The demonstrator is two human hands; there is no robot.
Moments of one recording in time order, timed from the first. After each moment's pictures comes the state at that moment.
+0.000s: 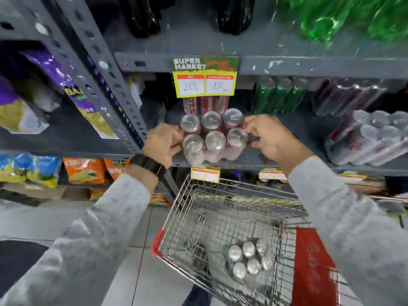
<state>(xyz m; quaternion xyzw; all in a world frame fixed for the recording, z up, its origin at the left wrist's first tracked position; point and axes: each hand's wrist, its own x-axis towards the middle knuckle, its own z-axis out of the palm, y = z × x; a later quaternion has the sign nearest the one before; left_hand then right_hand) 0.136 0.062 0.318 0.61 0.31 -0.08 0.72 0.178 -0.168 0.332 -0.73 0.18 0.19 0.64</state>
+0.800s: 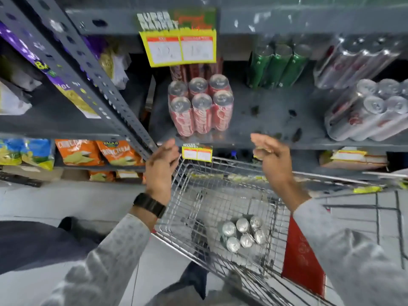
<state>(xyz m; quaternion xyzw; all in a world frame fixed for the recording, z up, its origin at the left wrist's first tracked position) 0.050 0.024 0.231 0.58 0.33 0.01 0.74 0.092 -0.235 0.212 -0.76 0.12 0.05 0.64</state>
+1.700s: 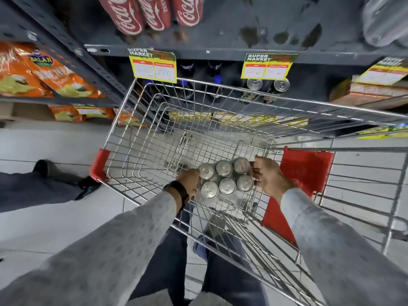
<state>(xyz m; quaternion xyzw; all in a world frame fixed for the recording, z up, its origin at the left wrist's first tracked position) -0.059 -0.109 -0.015 0.55 0.51 -0.37 0.55 -0.012 -0.335 -0.027 -0.60 0.49 0.35 0.53</state>
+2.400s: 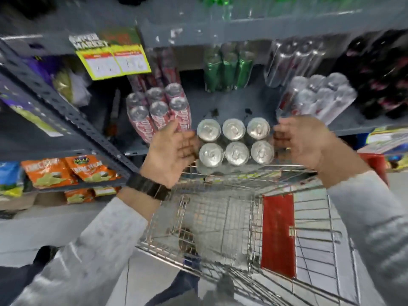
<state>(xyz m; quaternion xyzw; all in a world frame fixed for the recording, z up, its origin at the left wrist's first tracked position) 0.071 -0.079 0.313 0.54 0.23 -0.20 0.78 0.082 -0.362 0.351 -0.64 0.28 0.23 0.67</state>
